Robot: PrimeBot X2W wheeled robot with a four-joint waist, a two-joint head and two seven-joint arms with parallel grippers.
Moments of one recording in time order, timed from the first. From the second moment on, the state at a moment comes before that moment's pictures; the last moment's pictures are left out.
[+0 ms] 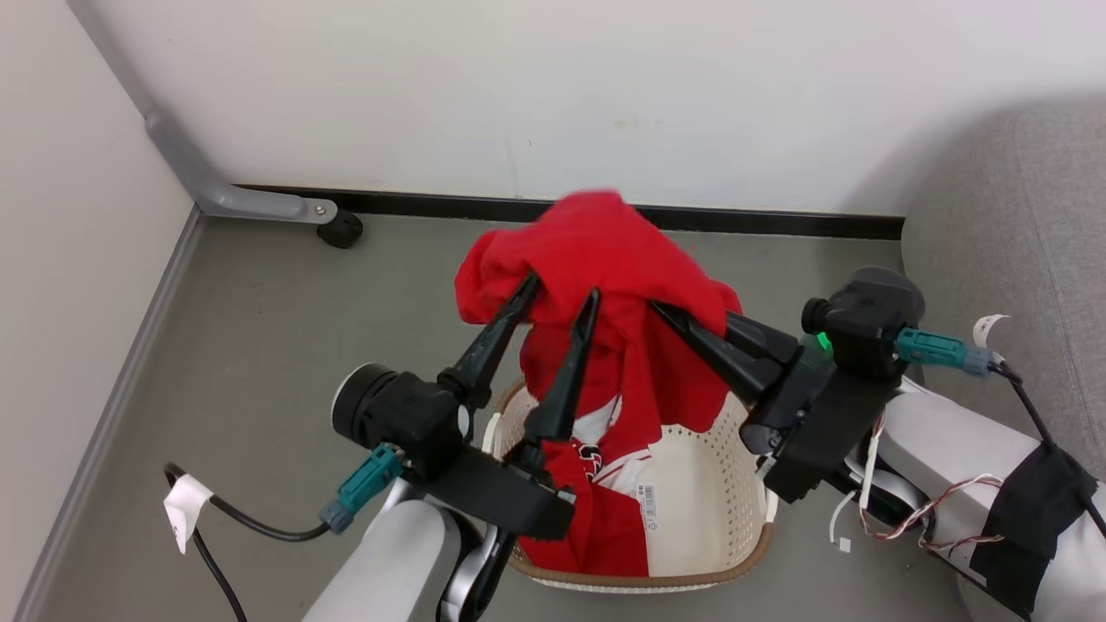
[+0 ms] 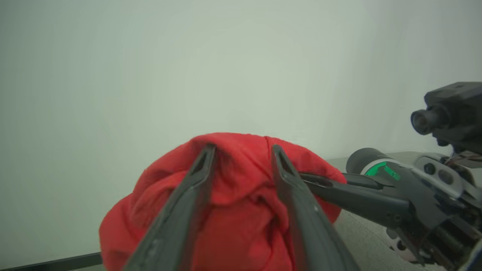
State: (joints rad) left arm -0.40 0.07 -0.55 0.17 -0.47 -0.05 -0.25; right arm -0.77 -0.50 1.10 0.20 0.77 0.12 -0.25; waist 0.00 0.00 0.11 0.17
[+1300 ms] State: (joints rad) left arm -0.31 0.08 -0.58 0.25 -0.41 -0.10 -0.25; right arm -0.78 -0.48 0.93 0.27 0.81 0.12 -0.25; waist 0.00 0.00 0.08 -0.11
